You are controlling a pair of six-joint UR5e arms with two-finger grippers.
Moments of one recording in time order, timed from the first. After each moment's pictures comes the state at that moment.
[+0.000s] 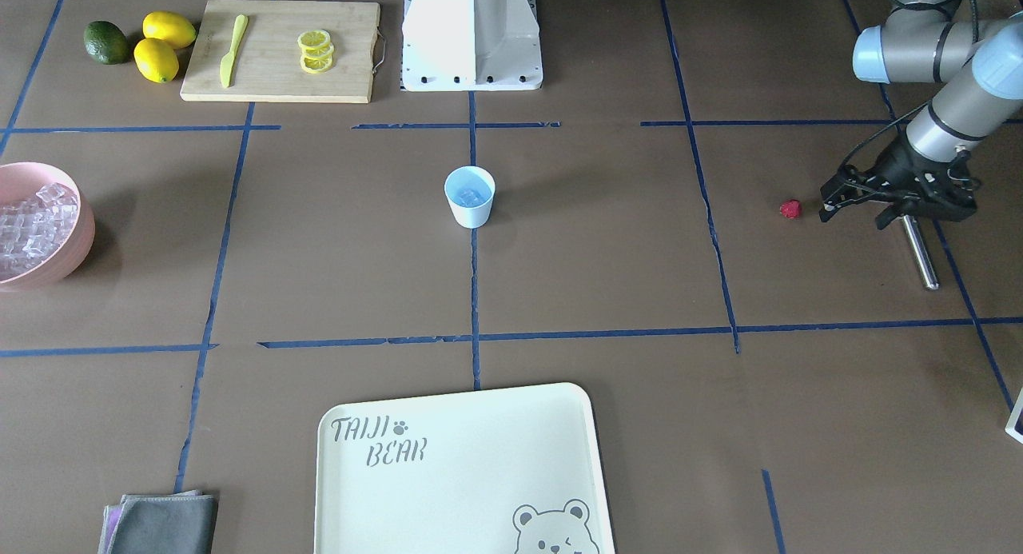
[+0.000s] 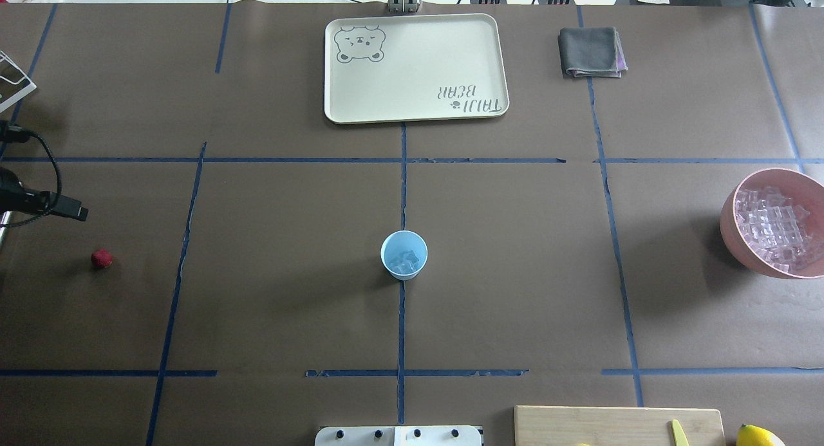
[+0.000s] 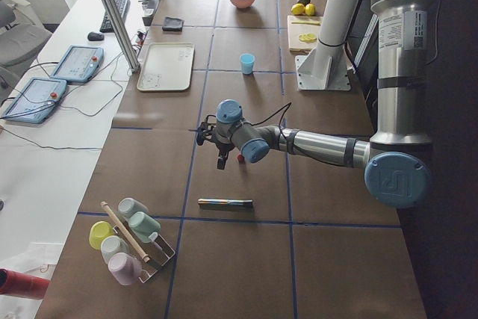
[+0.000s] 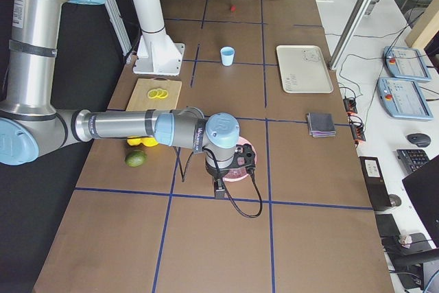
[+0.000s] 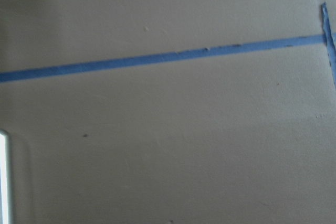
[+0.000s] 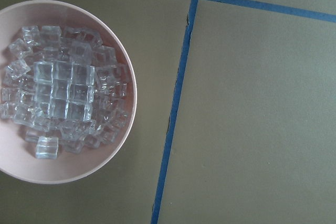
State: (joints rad) left arm -0.94 -1.49 -1.72 -2.22 -2.13 -0.78; right arm 1.60 -1.78 1.87 -1.77 2.34 -0.26
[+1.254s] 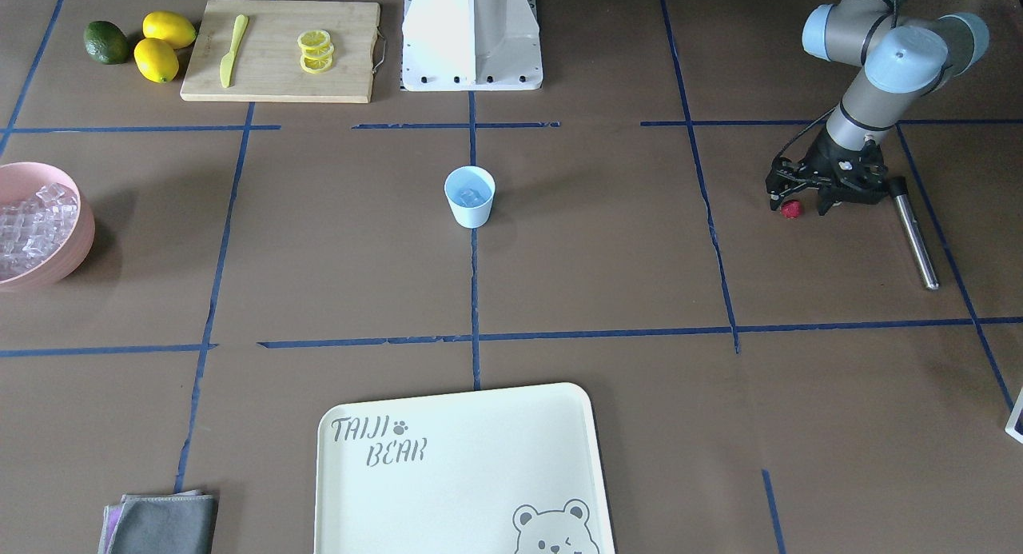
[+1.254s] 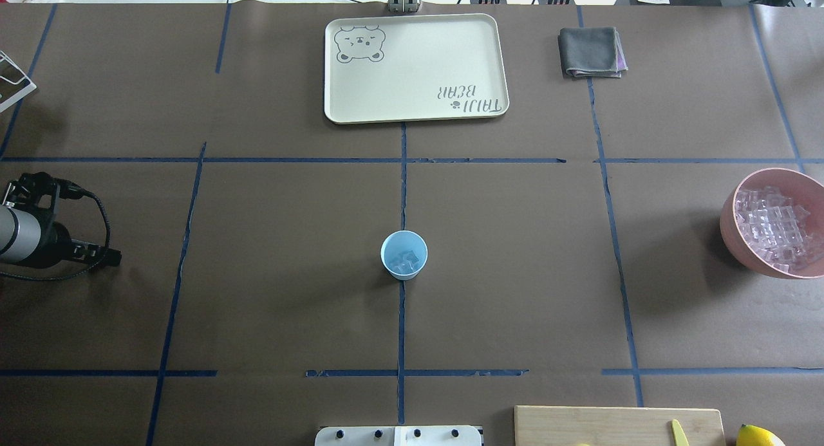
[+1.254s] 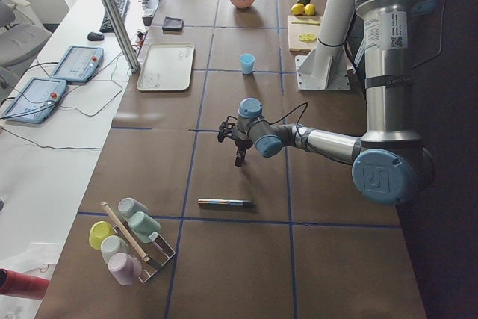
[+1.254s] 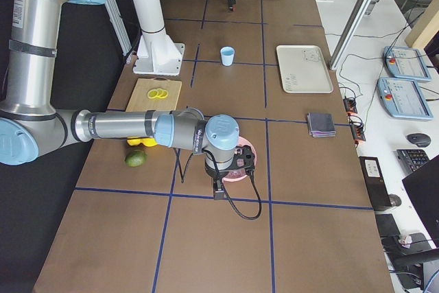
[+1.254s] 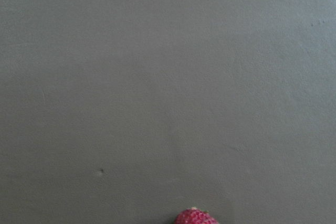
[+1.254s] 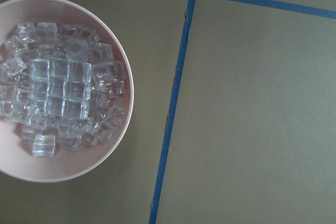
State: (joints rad) left arm -0.74 -1.44 -1.76 -2.22 -1.95 -0.86; right arm 1.60 -1.78 1.86 -1.77 2.34 -0.27
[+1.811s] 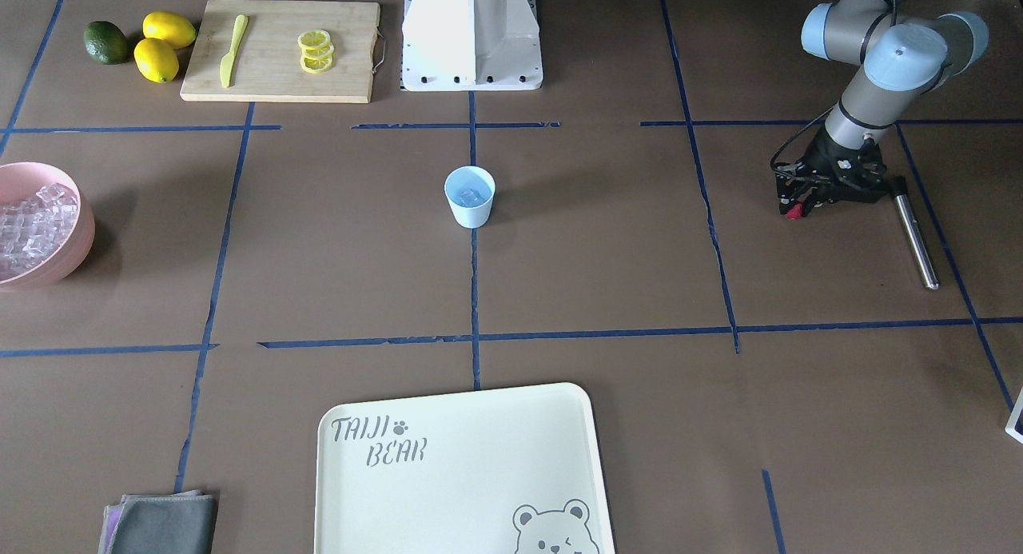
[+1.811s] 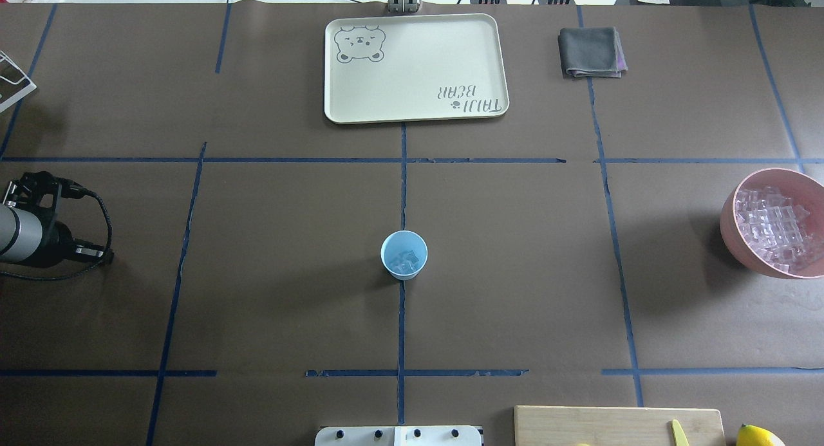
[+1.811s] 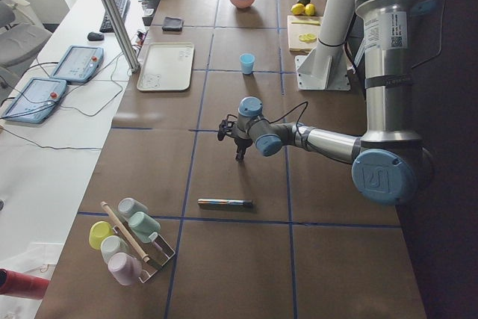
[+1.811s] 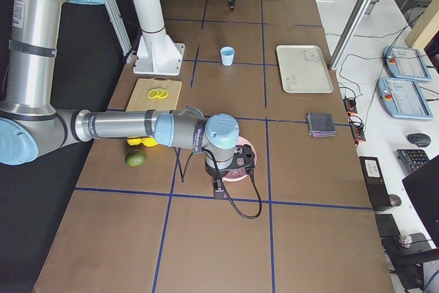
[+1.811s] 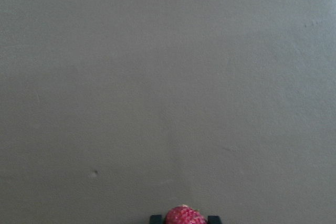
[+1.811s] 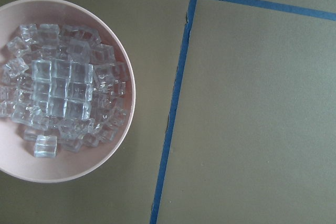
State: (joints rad) left arm -0.74 -1.44 -1.78 -2.22 -1.95 -0.86; right arm 1.60 -1.78 1.87 -1.77 2.34 -0.26
